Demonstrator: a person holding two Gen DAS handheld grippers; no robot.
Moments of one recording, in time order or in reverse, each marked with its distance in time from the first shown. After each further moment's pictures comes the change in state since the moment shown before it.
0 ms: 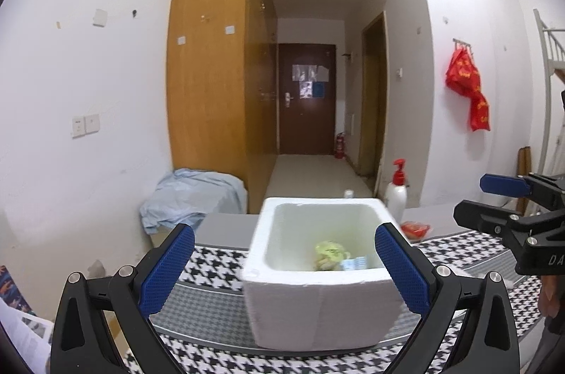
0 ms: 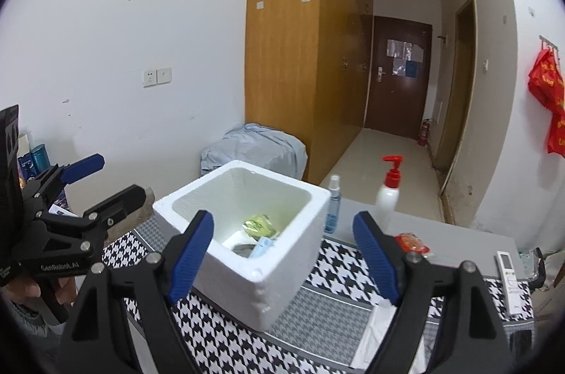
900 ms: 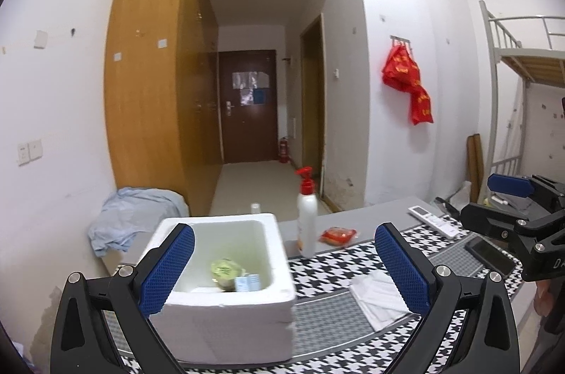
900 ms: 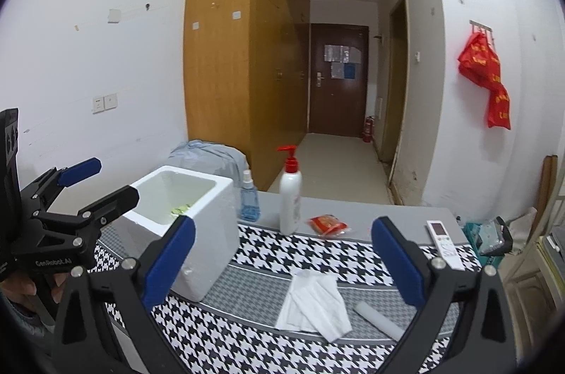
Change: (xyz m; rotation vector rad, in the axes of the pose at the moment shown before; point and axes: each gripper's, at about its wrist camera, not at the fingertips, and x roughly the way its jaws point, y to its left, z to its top) left arm 0.000 -0.095 0.012 0.092 -0.017 -0.227; right arm -0.079 -0.072 -0.034 0.119 -0.047 -0.215
